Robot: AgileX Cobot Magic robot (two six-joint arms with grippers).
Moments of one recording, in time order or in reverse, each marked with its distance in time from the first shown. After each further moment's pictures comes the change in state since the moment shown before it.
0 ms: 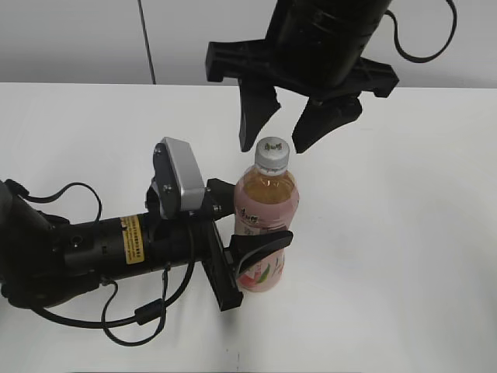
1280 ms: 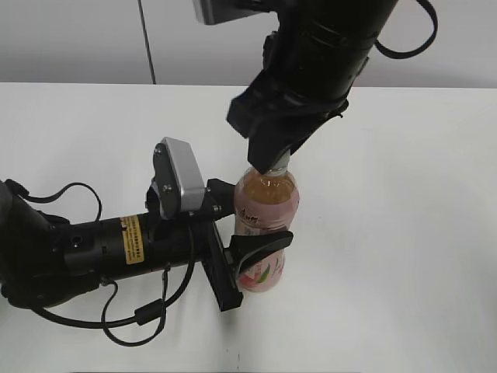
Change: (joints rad) left arm 0.000 0.000 0.000 0.000 0.000 0.000; right arm 0.000 0.000 0.030 0.018 -0.001 -0.608
